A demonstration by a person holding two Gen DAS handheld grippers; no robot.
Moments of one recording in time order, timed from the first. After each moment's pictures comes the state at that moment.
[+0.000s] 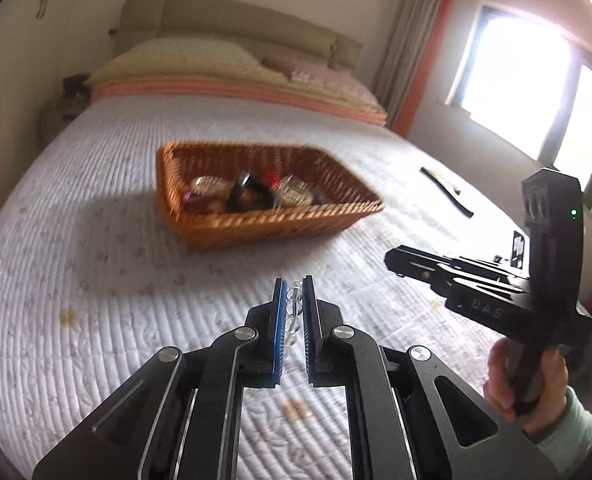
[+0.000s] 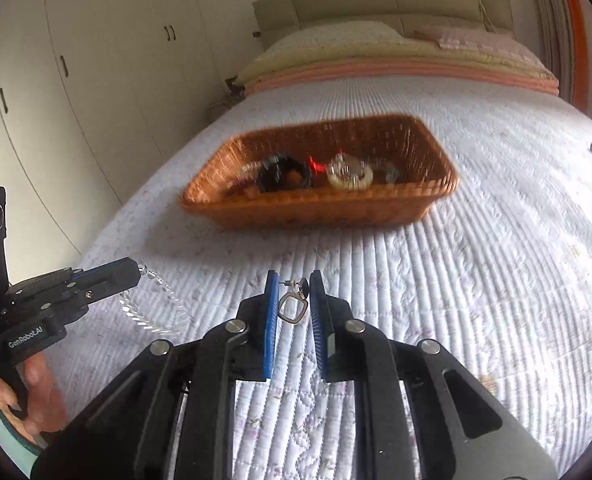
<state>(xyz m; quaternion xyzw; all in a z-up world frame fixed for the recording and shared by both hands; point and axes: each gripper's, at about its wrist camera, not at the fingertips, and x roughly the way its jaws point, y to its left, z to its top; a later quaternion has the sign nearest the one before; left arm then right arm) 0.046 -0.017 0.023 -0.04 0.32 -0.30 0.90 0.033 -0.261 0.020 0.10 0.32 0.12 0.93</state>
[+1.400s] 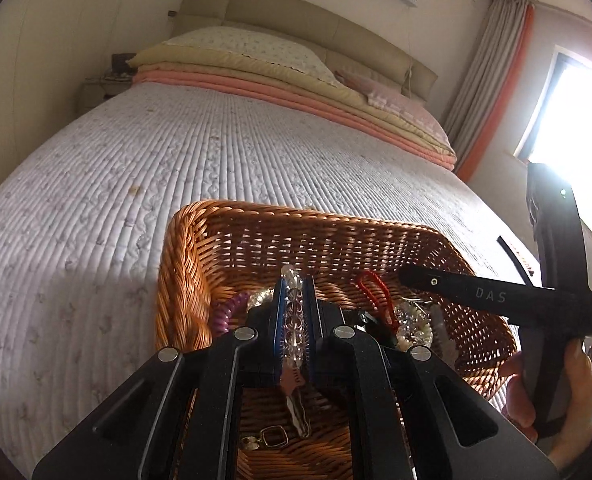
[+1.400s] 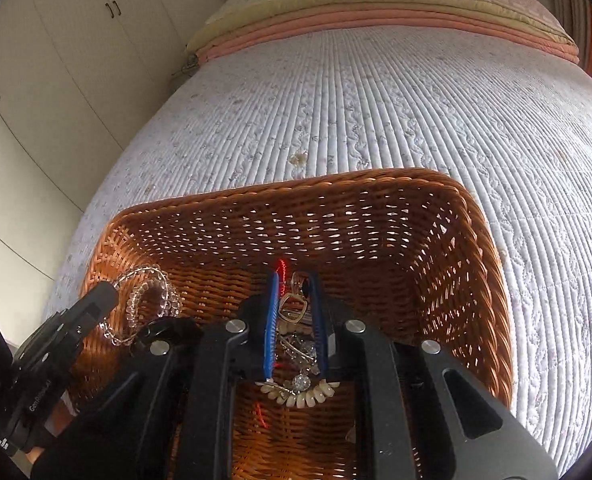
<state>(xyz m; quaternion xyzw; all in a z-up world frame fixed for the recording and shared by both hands) 0.242 -0.040 -0.011 -0.11 0.33 -0.20 0.92 0.289 -0.292 0.006 0.13 0.44 0.10 0.88</state>
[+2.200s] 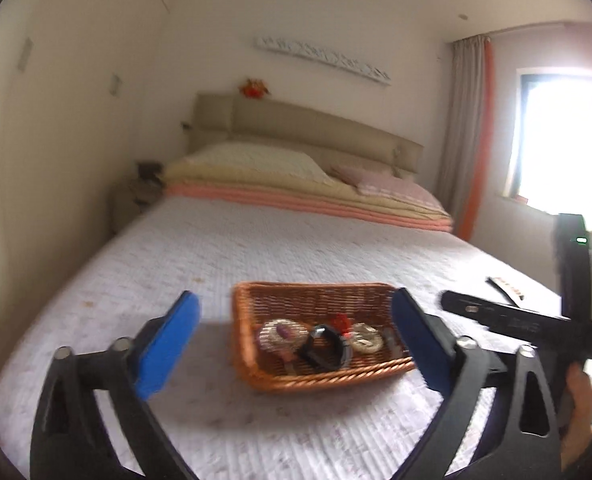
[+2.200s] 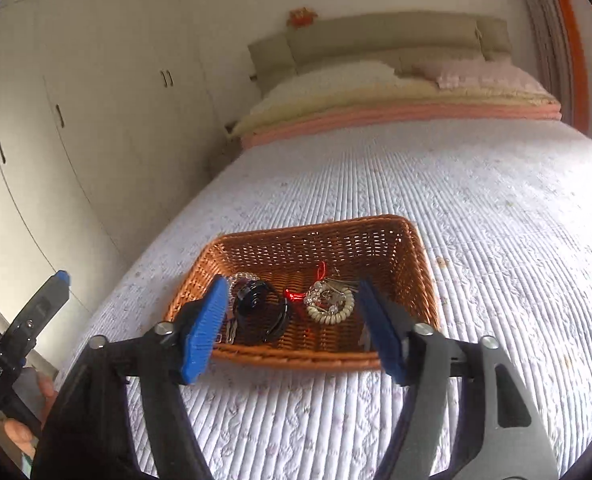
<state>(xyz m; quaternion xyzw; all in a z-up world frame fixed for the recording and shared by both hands) 0.054 -0.006 0.075 -0.06 0.14 -0.14 0.98 0.112 -0.314 0.073 0.13 0.25 0.12 0.95</state>
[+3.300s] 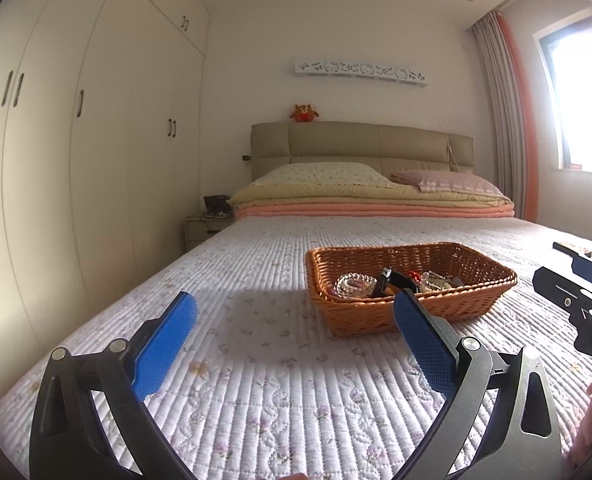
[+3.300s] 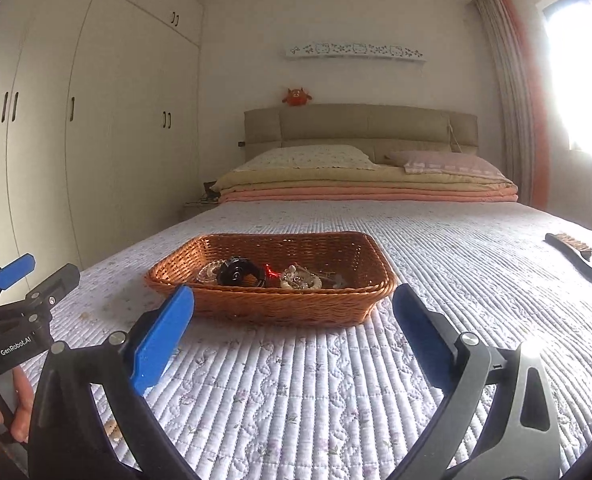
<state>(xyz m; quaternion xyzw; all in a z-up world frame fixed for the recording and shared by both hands) -0.007 -0.017 0.009 0.01 0.09 -0.01 1.00 -0.001 -0.279 0.006 0.04 0.10 0.04 0.99</state>
